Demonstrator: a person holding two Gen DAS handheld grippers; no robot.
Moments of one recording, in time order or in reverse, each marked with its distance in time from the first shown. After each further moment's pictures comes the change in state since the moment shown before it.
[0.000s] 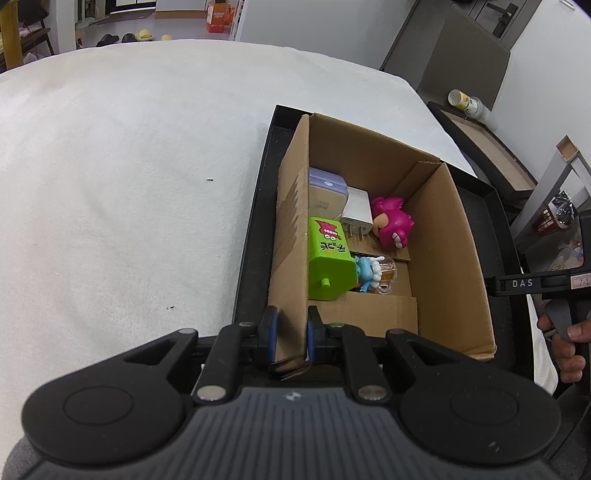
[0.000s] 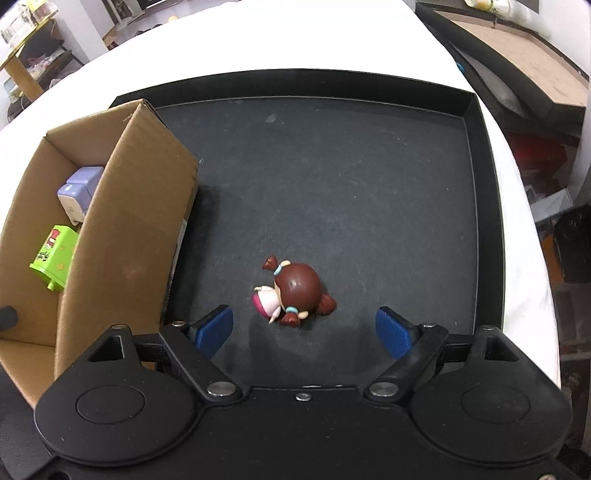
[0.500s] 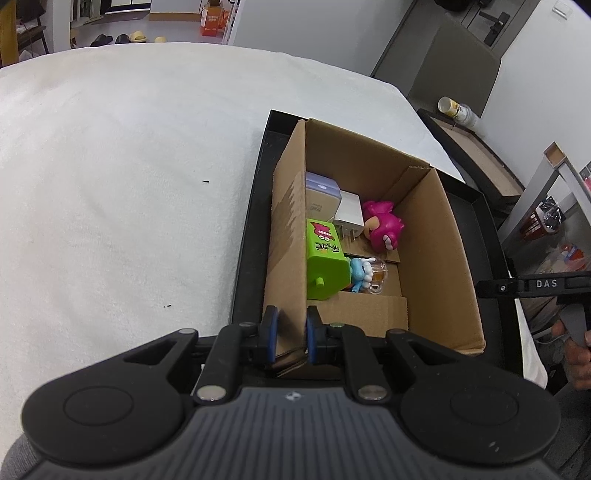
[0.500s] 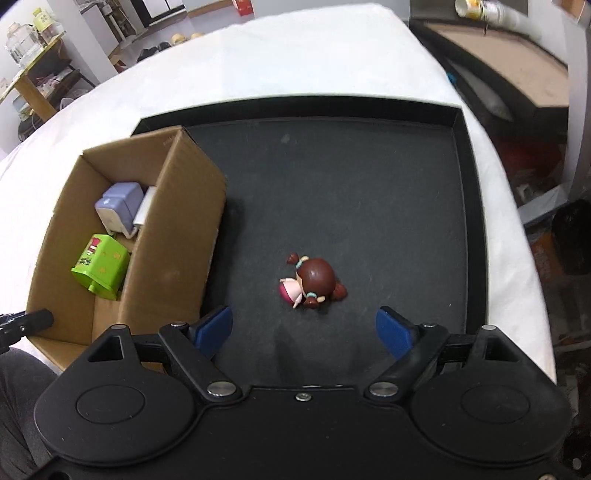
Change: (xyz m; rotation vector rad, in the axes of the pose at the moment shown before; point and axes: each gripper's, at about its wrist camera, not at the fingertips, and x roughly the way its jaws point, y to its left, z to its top) left arm -0.008 0.008 -0.005 -0.005 -0.021 -0.049; right arm -0.037 0.002 -0.008 0.049 -0.029 0.045
